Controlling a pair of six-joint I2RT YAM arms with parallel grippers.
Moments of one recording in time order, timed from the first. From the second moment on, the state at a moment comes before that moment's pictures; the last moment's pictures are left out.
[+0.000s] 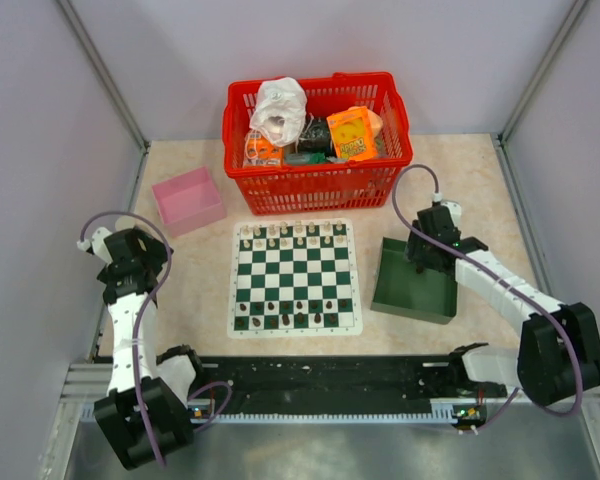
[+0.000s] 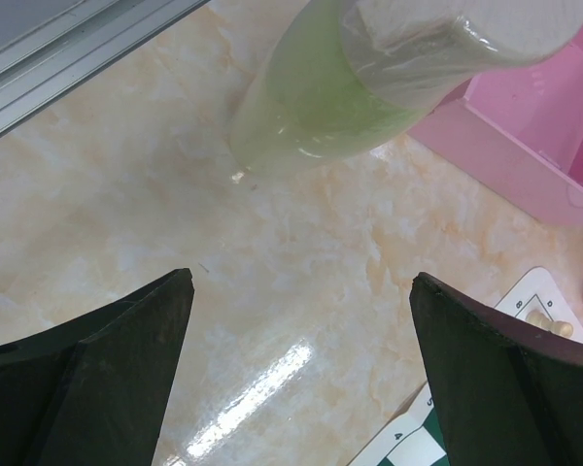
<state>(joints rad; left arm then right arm) 0.38 0.90 0.63 -0.42 -0.18 -0.59 0.31 1.25 0.73 -0.43 0.30 0.50</state>
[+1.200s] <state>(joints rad) 0.38 0.93 0.62 -0.40 -0.17 -0.58 0.27 1.32 0.73 -0.43 0.29 0.51</state>
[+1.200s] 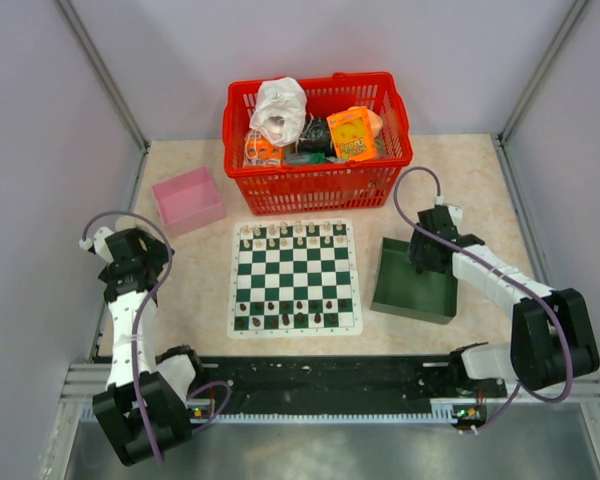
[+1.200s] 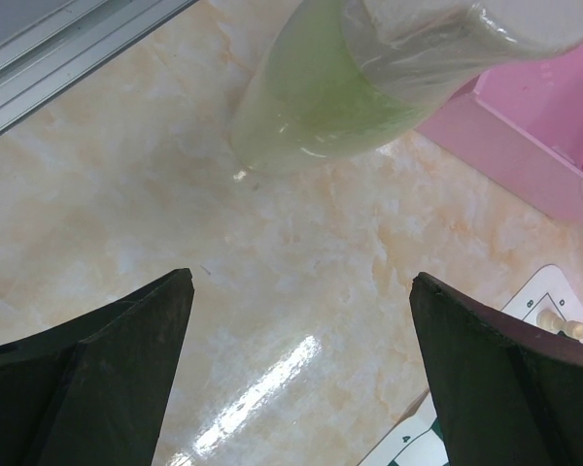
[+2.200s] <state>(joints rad) 0.38 0.95 0.62 -0.39 -0.17 -0.58 0.27 1.40 0.77 -0.43 0.28 0.49</state>
